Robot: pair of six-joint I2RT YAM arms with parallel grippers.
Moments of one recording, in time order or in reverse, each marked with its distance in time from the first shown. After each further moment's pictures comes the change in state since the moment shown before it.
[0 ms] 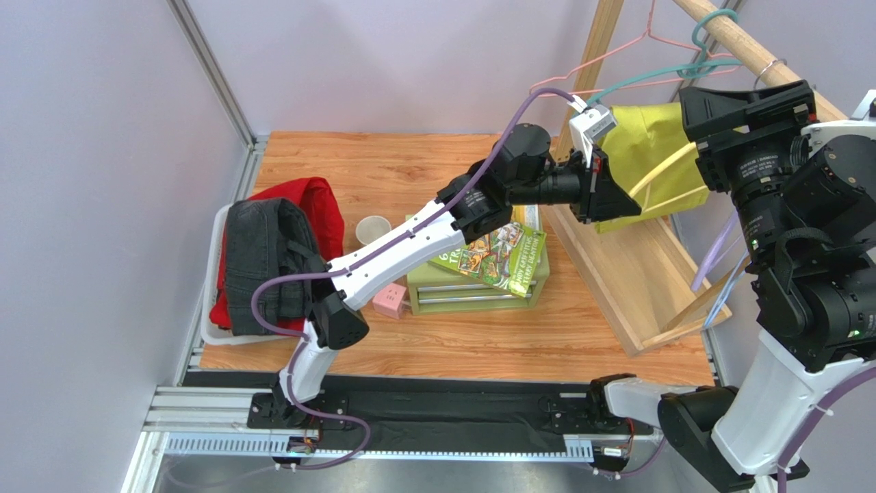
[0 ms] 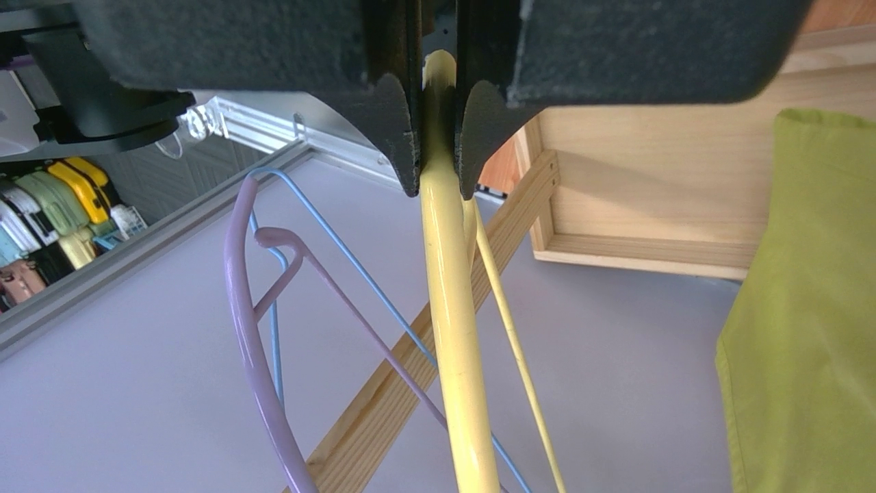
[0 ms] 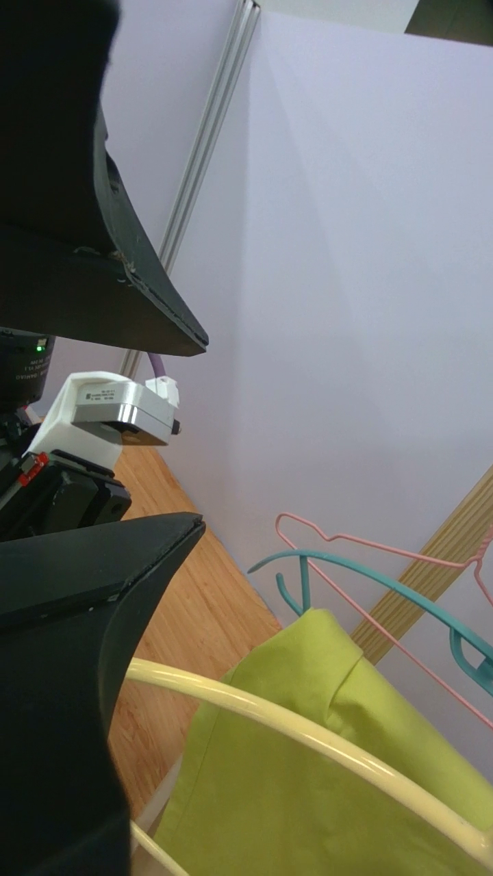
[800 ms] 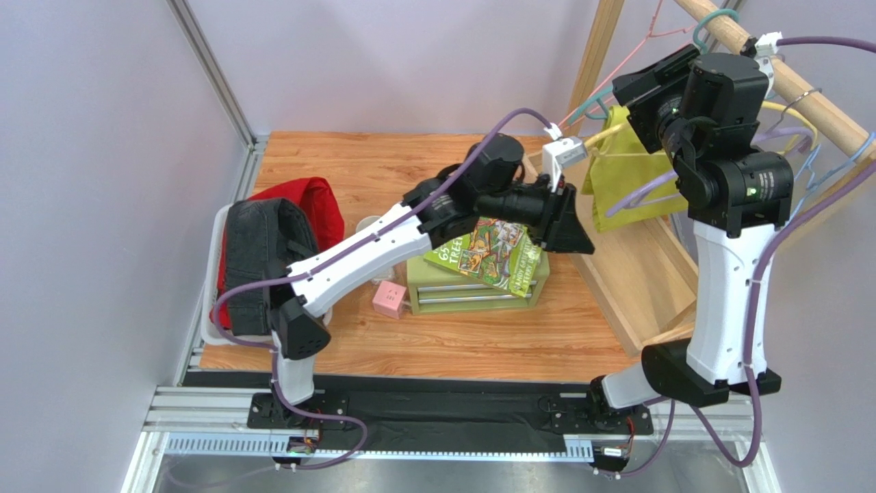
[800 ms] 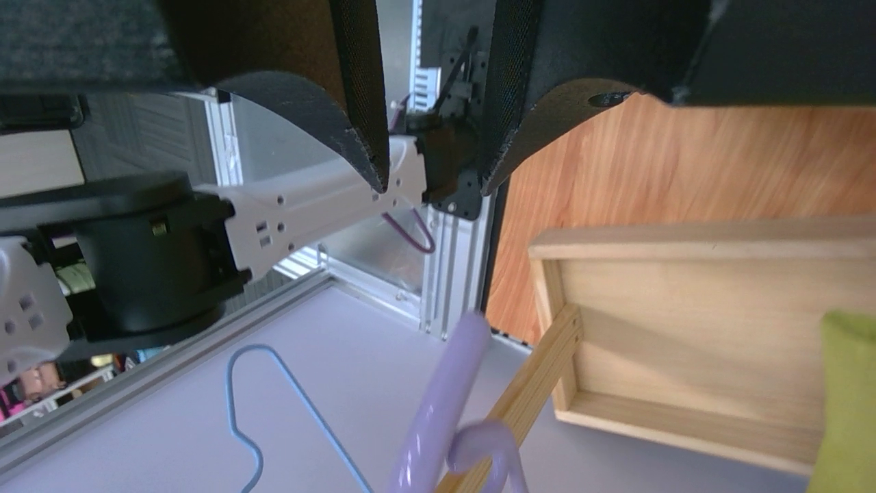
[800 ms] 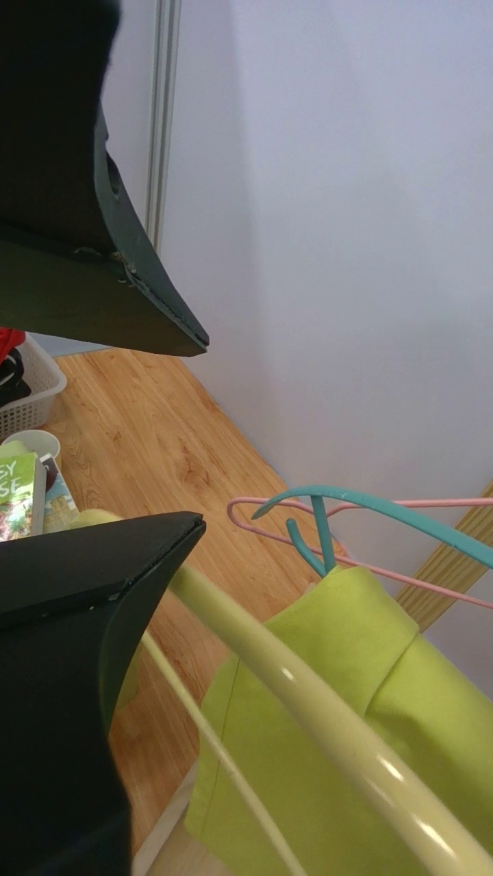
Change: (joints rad) left arm 0.032 -0.191 -0.273 -0.164 0.135 0.055; right arm 0.000 0.230 -0.047 0.002 -0.003 0.022
